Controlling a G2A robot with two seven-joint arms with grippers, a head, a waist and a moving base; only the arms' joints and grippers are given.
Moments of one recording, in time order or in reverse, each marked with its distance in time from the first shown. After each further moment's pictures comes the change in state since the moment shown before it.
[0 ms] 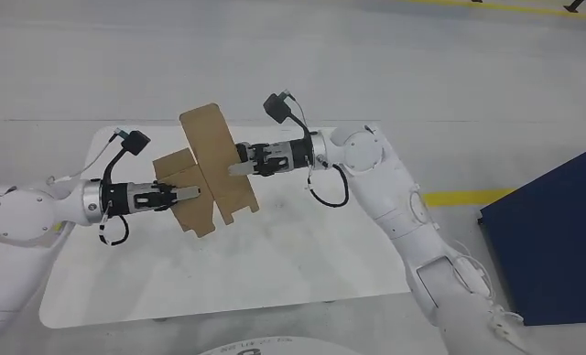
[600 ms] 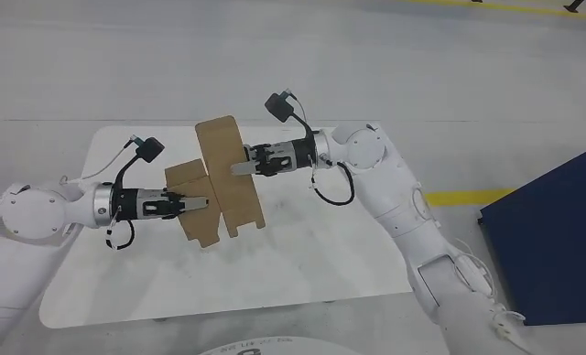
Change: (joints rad) left arm -0.019 -0.003 0.047 0.005 0.001 -0.034 -0.046; right arm 0.014 0.009 -0.007 0.011 0.066 0.001 0.036
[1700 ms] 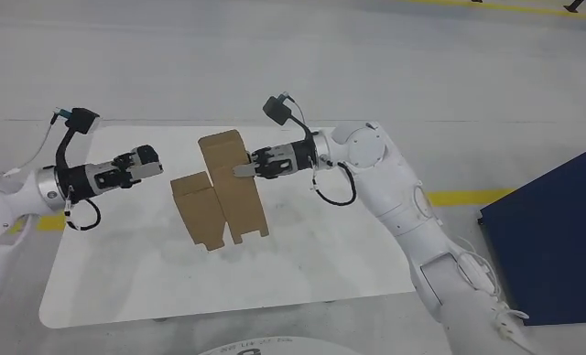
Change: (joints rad) left arm 0.071 0.038 -0.216 -0.030 0.093 0.004 0.185; right arm 0.016 0.019 -0.033 -0.004 0.020 0.017 0.034
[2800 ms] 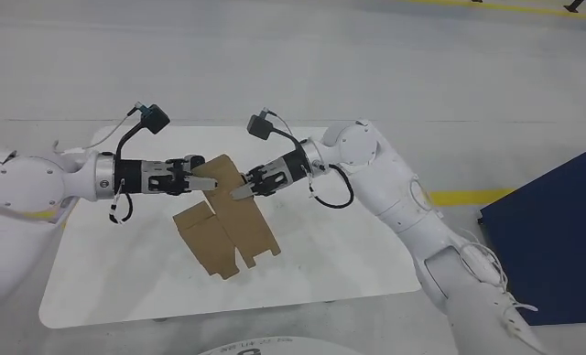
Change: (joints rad) left arm -0.239 -0.034 0.262 -0.027 0.019 0.114 -0.152; right arm 0.075 0.036 -0.138 -0.012 0.084 0.107 0.107
